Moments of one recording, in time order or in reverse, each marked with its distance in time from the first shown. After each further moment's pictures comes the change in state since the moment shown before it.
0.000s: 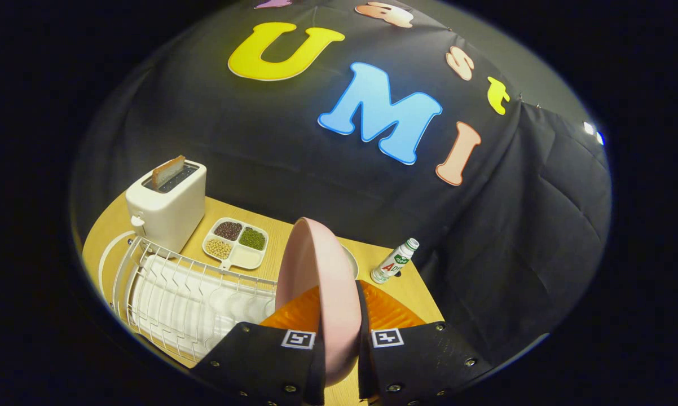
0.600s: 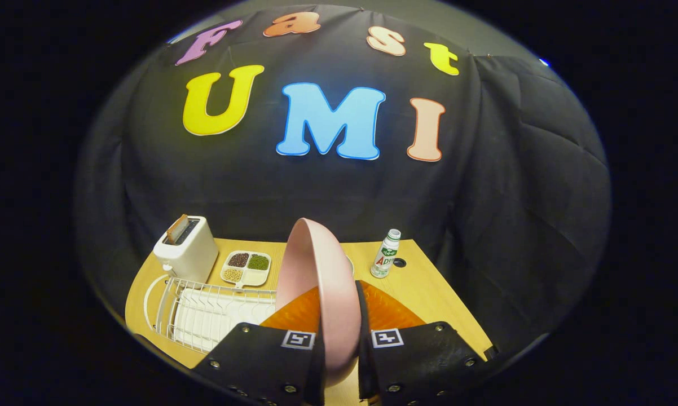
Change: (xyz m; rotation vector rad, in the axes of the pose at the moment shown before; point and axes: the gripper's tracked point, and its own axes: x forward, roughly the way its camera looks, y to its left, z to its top) arm -0.039 -0.113 -0.003 0.310 -0.018 0.187
